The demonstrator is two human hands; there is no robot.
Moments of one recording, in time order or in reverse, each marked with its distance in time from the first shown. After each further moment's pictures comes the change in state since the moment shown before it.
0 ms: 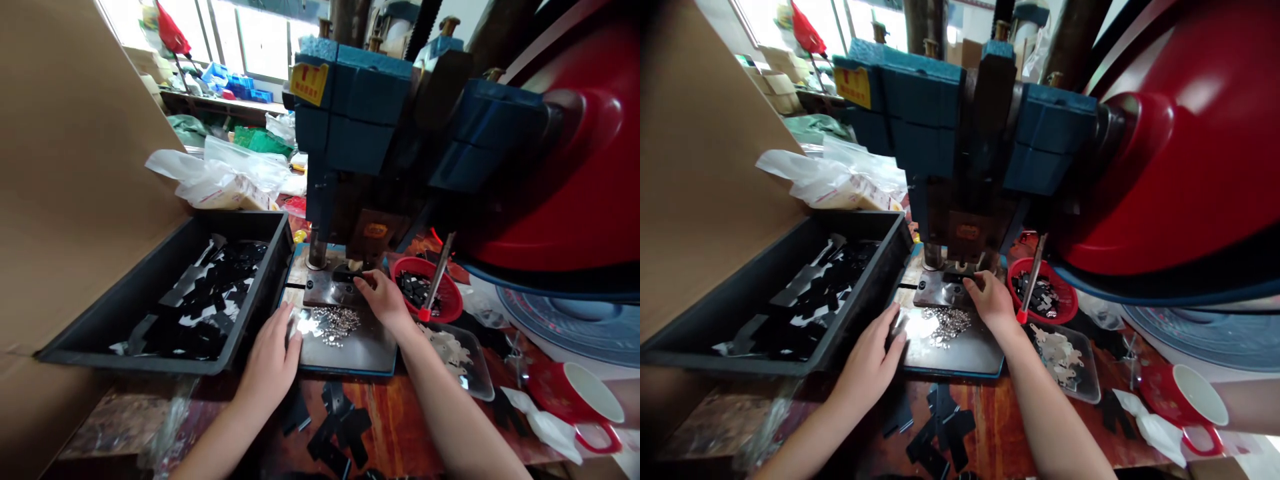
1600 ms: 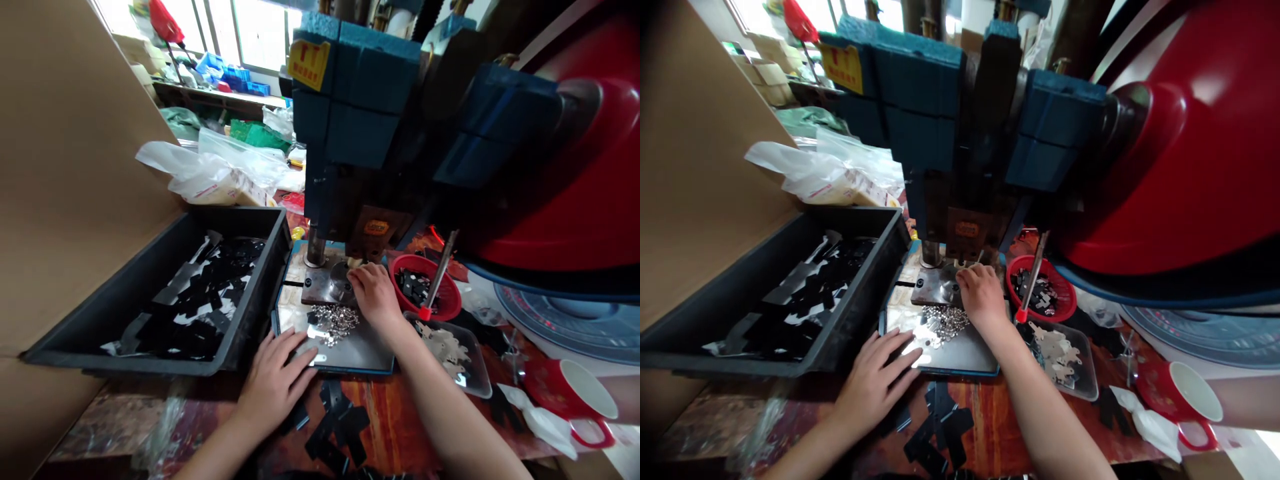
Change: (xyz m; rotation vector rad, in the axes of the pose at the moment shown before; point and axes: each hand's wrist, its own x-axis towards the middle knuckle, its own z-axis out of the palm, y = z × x) left_hand -0.029 -0.013 0.009 0.205 0.014 0.487; right_hand -0.003 -0.018 0.004 -0.287 0.052 -0.415
